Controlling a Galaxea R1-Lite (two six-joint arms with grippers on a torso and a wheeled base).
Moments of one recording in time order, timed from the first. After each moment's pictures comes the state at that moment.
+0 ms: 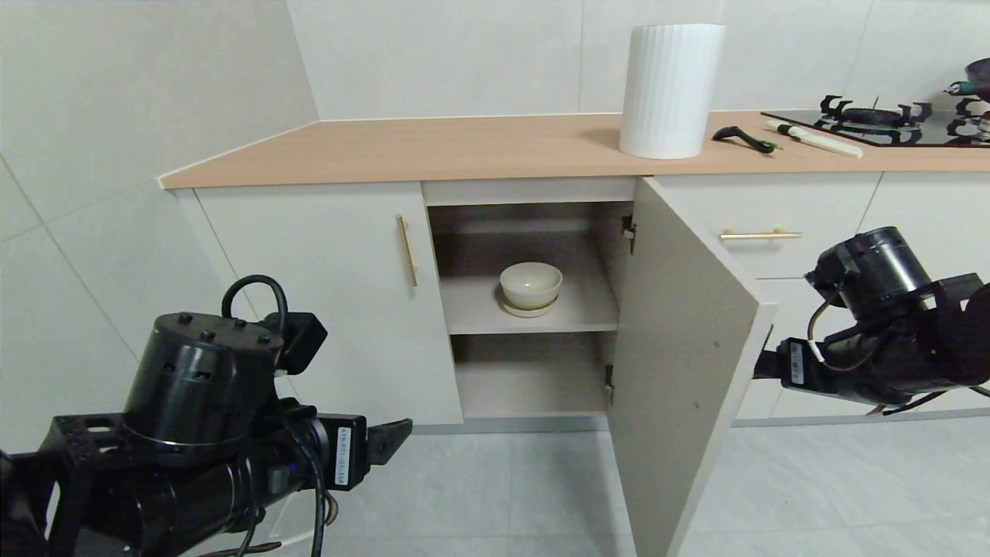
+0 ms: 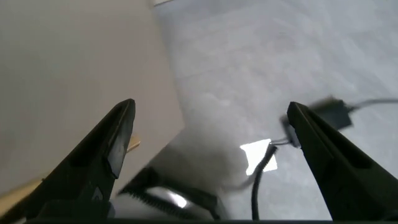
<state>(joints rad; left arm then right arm) -0.58 1.45 -0.64 -0.15 0.30 -0.35 0.28 1.69 -1.02 0.22 -0.26 0.42</state>
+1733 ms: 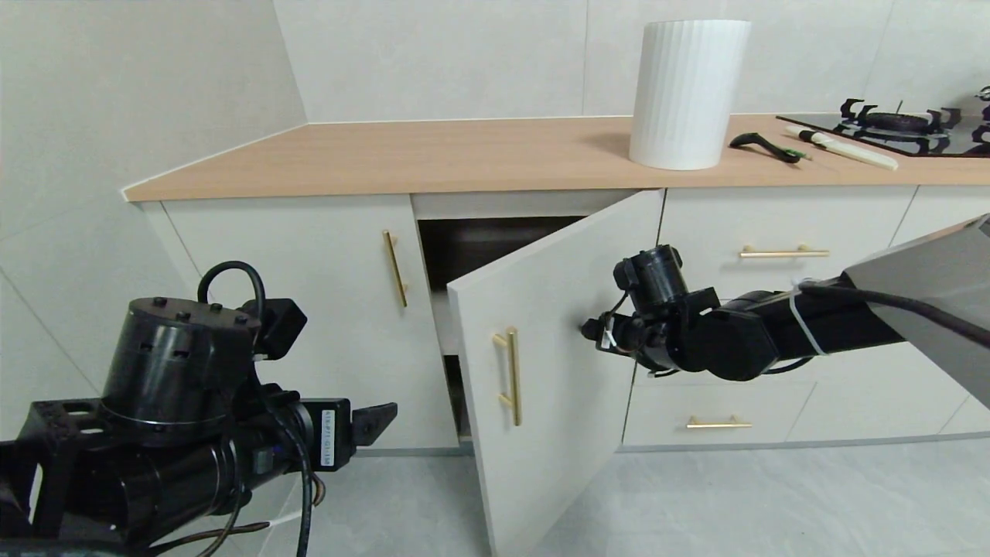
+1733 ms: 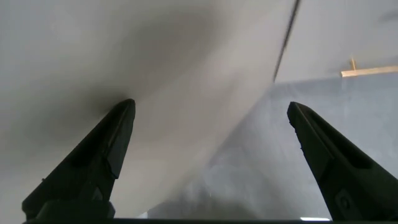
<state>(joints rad) -0.53 1.44 -0.65 -0.14 0.30 -0.34 0.56 2.17 -1.41 -0.13 -0.33 0.56</state>
